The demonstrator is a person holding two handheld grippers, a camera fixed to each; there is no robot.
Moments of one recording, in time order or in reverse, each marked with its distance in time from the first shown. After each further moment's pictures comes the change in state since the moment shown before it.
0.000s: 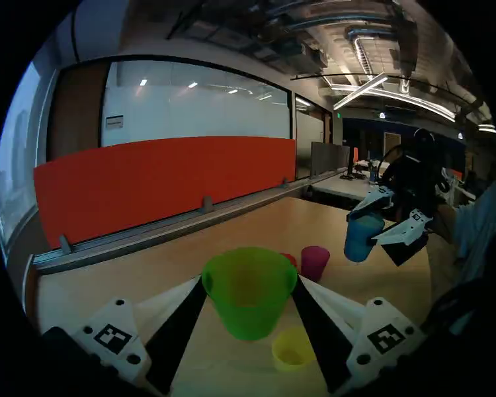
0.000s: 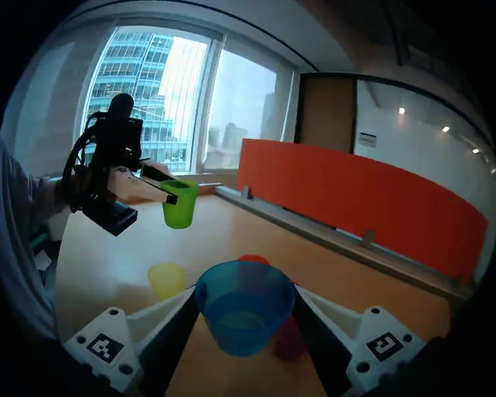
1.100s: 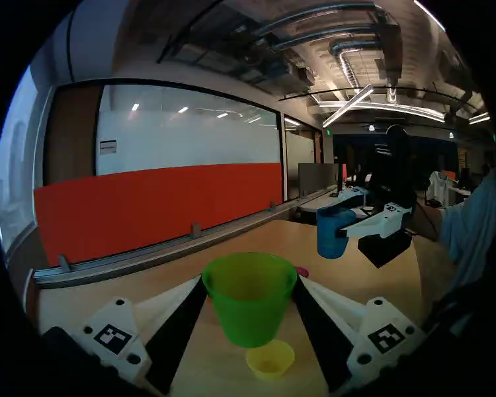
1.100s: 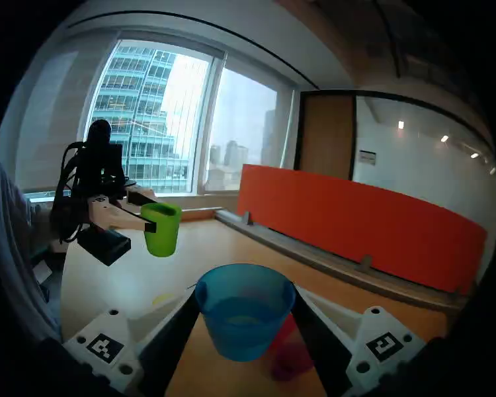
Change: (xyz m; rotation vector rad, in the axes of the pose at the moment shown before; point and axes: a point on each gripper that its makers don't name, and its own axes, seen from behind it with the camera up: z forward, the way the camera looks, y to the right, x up) left arm 0.031 0.045 -0.028 -0.028 0.125 0.044; right arm 0.058 0.004 -0.006 0.011 0.093 -0.009
